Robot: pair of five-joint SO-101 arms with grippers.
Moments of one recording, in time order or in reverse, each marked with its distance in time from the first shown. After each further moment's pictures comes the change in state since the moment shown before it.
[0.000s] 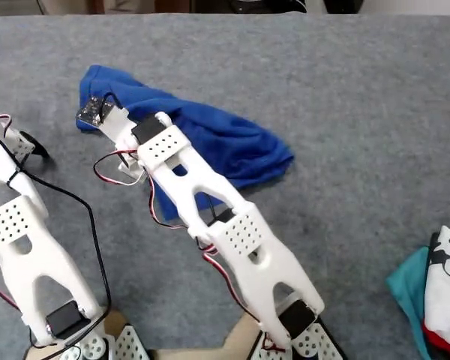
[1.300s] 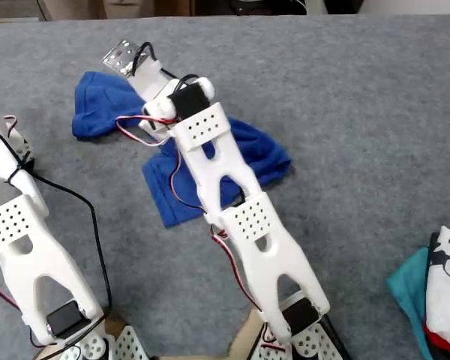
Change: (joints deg) left arm 0.6 -4.0 9.1 2.1 -3.4; right arm 8.8 5.7 -40.1 22.9 0.0
